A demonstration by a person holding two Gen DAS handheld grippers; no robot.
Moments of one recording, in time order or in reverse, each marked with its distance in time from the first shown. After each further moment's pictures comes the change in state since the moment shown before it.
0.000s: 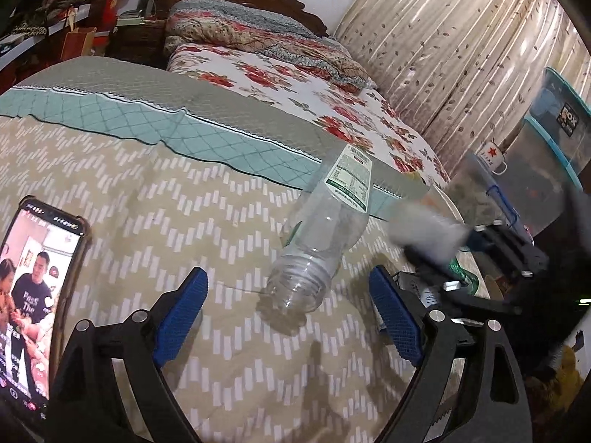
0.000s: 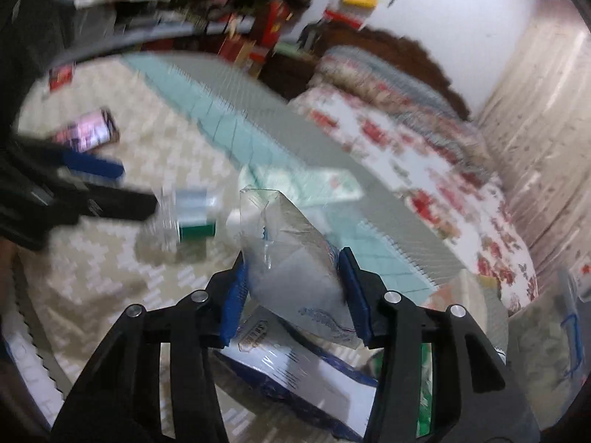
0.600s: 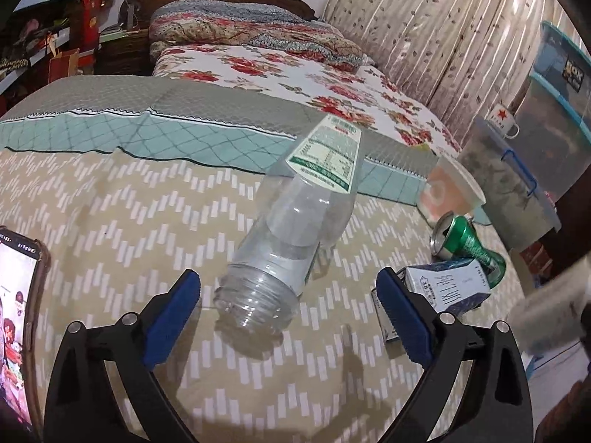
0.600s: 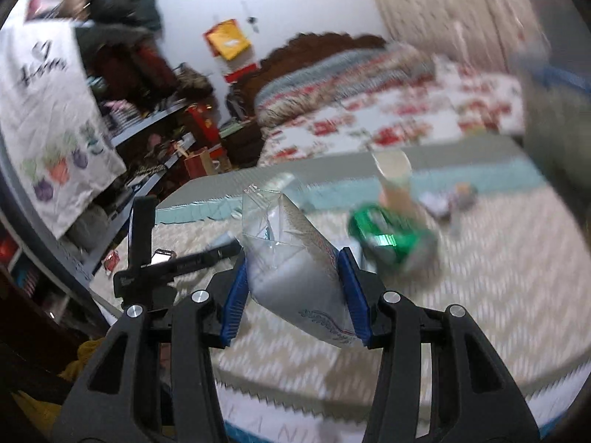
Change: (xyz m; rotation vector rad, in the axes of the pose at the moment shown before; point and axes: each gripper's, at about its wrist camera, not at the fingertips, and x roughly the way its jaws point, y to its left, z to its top) left arm 0.046 -0.033 -0.002 0.119 0.049 0.083; right arm -0.126 -0.080 -0.116 0.802 -0.132 0.202
